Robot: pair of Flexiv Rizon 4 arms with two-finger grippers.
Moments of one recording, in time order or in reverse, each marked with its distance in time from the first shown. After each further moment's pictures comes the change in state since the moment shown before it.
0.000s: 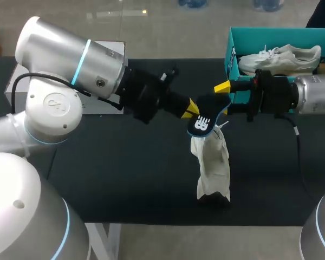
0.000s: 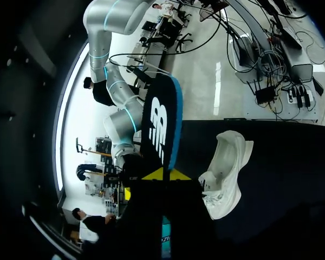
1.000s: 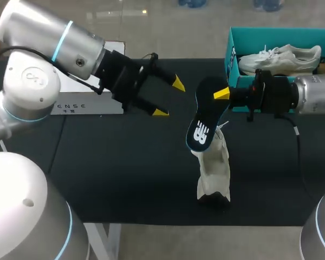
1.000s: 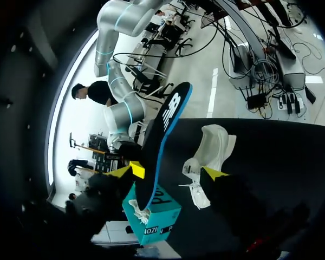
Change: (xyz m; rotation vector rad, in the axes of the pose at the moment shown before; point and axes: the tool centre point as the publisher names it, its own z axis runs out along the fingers) left arm 0.012 0.033 -0.055 0.029 0.085 -0.041; right arm 0.000 0.000 0.000 0.000 0.000 0.000
